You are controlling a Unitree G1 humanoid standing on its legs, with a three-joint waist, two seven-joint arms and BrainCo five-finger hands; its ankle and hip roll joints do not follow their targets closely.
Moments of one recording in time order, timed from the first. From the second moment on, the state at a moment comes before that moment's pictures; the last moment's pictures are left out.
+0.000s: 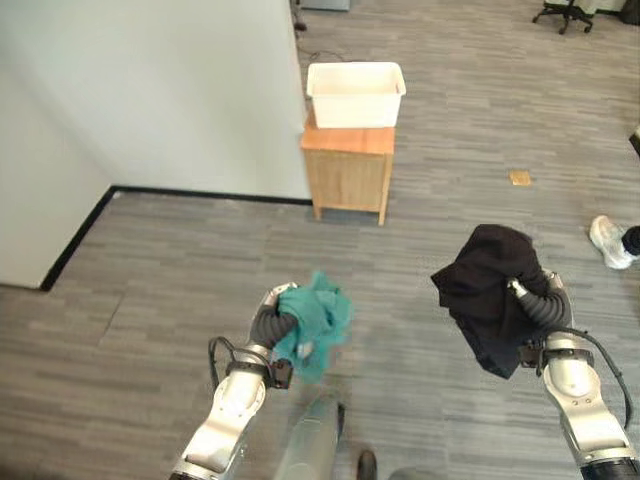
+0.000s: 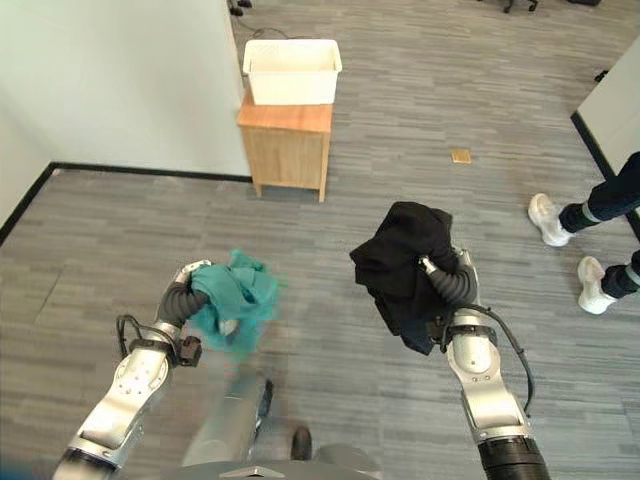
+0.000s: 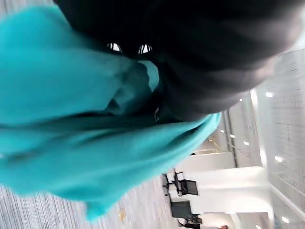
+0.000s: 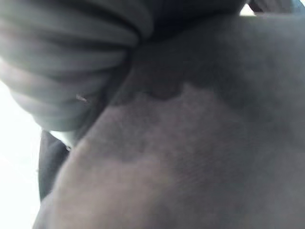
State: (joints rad) left arm 0.13 0.35 -0.23 -0.06 -0.15 -0.08 0.19; right arm 0.04 -0.52 0.01 0.06 -0.11 -0.09 -0.28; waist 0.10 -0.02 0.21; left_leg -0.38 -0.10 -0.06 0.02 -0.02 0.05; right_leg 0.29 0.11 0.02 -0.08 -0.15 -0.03
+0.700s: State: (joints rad) left arm 0.11 0.33 -0.27 0.00 -0.16 -0.08 0.19; right arm -0.04 -0.61 -0.10 0.11 -0.28 -0.02 -0.36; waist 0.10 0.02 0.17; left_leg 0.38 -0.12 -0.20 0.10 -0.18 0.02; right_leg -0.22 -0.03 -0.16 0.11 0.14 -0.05
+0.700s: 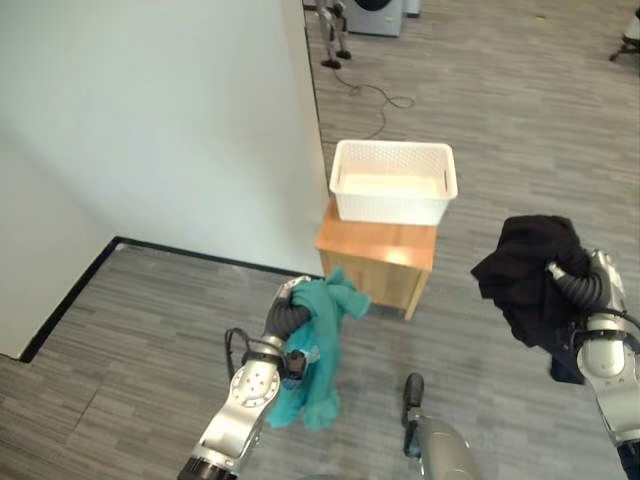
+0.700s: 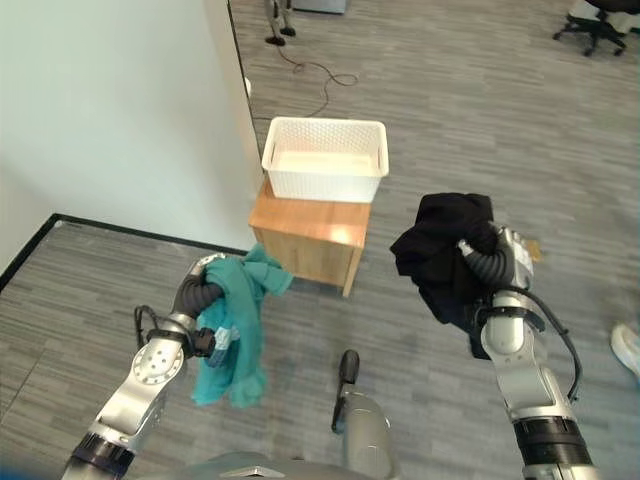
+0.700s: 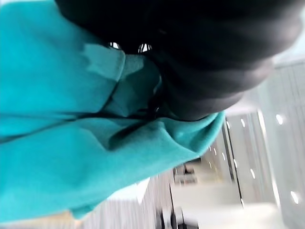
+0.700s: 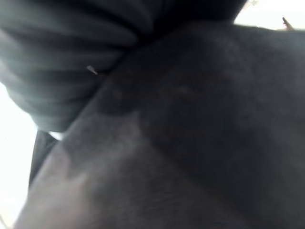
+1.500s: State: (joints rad) left arm 0.17 0.38 -0.27 0.00 -0.27 -0.10 0.17; right arm -0.49 -0.80 0.21 0.54 -0.29 0.04 -0.32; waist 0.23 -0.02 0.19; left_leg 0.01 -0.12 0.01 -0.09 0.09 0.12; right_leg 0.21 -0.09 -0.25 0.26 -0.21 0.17
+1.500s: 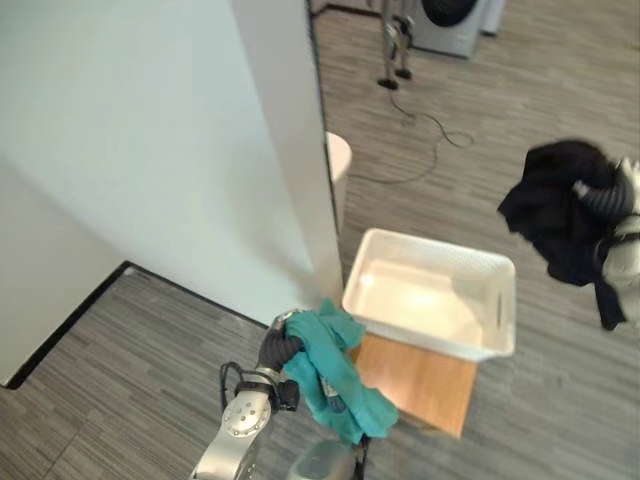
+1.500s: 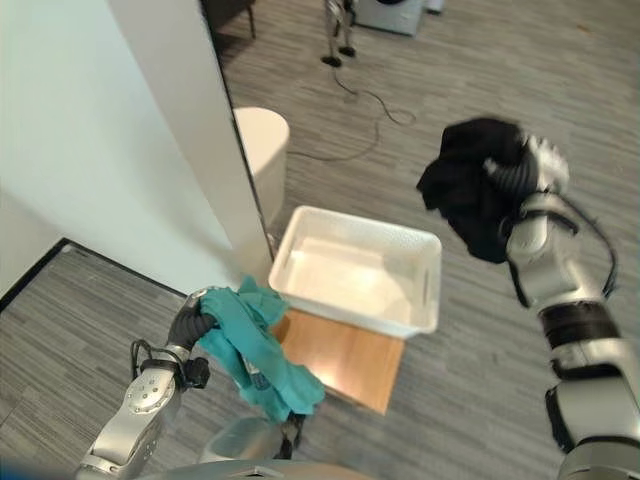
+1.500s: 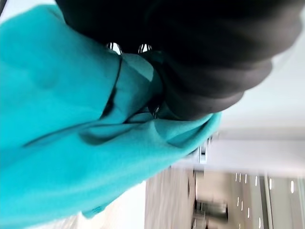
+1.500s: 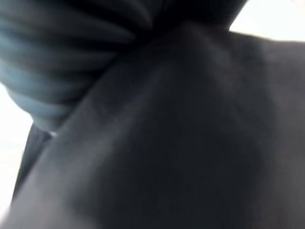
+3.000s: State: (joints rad) left arm -0.09 0.47 -0.38 -0.26 -0.31 -0.09 0.19; right arm -0.12 -0.49 0.06 0.78 -0.27 0.03 -0.37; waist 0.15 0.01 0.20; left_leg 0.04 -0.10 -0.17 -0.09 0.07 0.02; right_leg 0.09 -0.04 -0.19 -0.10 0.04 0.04
